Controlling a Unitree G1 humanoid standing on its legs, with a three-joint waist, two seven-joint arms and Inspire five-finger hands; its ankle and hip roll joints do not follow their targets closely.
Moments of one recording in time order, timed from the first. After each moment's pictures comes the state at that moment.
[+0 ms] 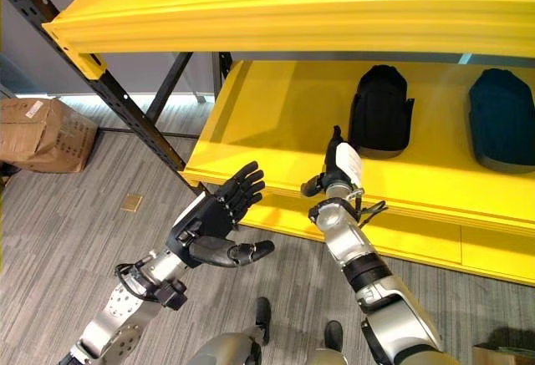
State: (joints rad) left arm 0.01 0.49 -0.43 -0.24 -0.62 -0.20 -0.21; right arm -0.62 -0.40 0.37 0.47 -0.16 0.29 -0.38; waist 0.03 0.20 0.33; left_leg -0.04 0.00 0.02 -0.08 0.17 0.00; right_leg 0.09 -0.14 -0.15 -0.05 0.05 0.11
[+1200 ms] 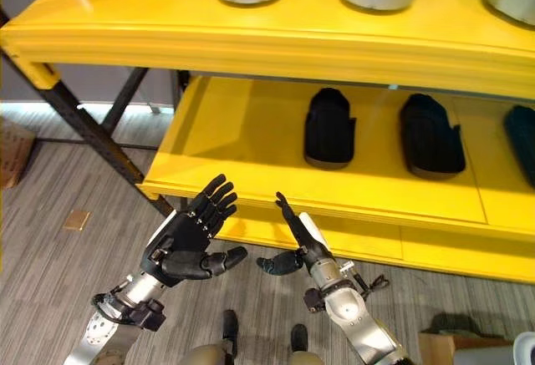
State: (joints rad) left arm 0.23 0.45 -0.29 -0.26 -0.70 -0.26 -0.29; right arm 0.08 -0.51 0.38 -0.08 -0.03 -0.06 -0.13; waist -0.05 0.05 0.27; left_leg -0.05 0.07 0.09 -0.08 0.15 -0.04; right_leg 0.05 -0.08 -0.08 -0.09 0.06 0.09
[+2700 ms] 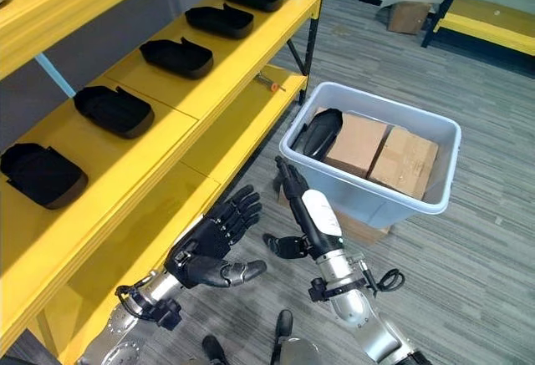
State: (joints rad) left arm 0.10 0.48 -0.46 -0.13 -0.70 -0.30 -0.32; right arm 0.00 -0.59 0.40 -0.07 -0.30 -0.28 -0.37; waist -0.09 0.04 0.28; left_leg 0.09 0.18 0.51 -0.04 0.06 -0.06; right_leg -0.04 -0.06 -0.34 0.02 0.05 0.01
